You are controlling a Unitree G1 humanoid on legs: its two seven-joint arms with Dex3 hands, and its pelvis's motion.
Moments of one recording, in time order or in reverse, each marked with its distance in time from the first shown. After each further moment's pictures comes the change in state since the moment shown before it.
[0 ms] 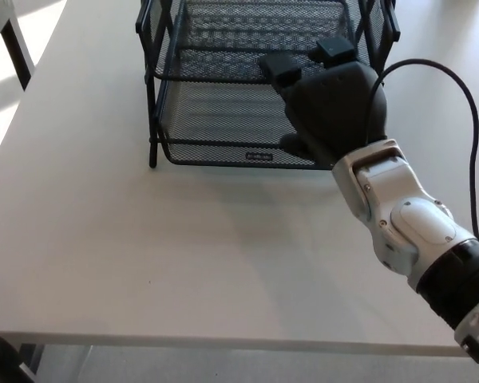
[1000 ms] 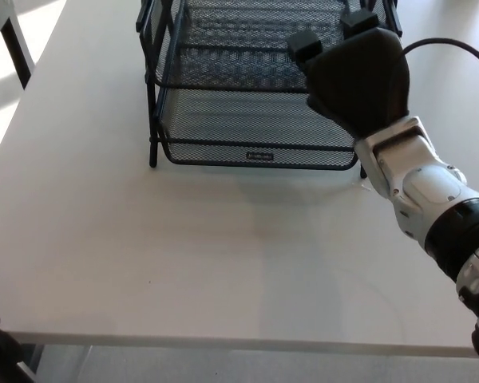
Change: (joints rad) left_arm -0.017 0.001 -0.001 -0.010 0.000 0.000 -0.007; right_arm -0.171 0.001 0.077 0.381 -0.029 -0.094 -0.401
